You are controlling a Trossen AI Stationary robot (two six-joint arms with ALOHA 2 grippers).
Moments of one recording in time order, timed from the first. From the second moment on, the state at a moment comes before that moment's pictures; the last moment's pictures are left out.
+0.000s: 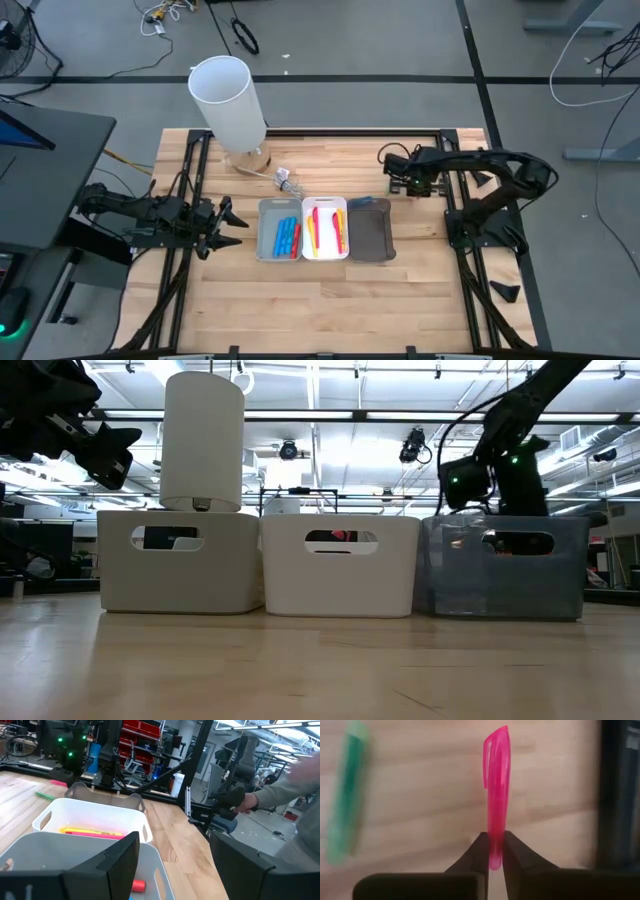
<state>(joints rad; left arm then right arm) -0.25 0.03 0.01 0.06 -0.03 -0.30 -0.52 1.50 0.76 -0.97 0.16 1.21</state>
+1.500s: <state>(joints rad) -0.25 0.03 0.01 0.06 -0.03 -0.30 0.03 1.49 1.41 -1.47 -0.02 1.59</state>
